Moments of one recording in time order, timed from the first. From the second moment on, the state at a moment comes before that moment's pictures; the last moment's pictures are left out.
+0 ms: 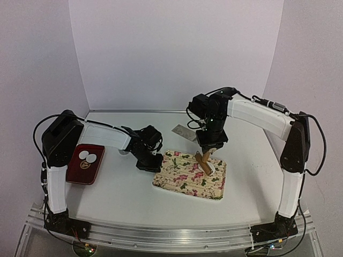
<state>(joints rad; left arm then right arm) -0.83 2.03 1.33 -0.46 0.15 -0.58 0.77 1.98 1.87 -1.35 0.11 0.54</state>
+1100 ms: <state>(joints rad) -0.84 2.05 1.37 -0.51 0.16 -0.60 0.77 2.04 1.85 -1.31 0.12 0.49</state>
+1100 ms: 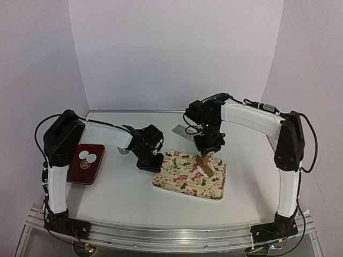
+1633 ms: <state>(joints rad) -0.84 2.05 1.37 -0.51 0.14 -0.60 0.80 2.04 1.81 -1.29 0.22 0.53</state>
